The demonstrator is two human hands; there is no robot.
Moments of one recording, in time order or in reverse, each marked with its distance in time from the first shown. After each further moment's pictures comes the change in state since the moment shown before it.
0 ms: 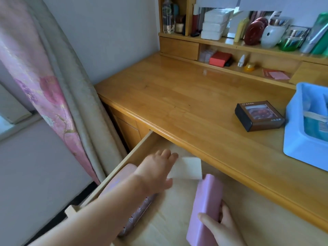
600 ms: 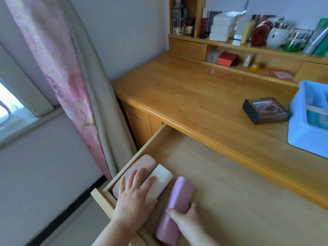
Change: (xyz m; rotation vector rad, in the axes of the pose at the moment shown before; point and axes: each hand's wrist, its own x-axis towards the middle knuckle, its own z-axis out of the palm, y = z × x) left_hand -0.142 -0.015 0.061 -0.158 0.125 -0.388; right_hand -0.038 -0.007 0.105 -0.209 -0.073 0.223
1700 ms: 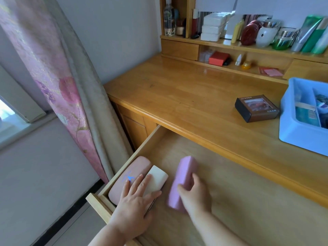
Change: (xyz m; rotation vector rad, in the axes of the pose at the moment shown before) left_hand -0.004 0.003 -0.003 0.010 -0.202 0.164; right_hand 0.030 -0.034 -0.026 -0.203 0.312 -0.225
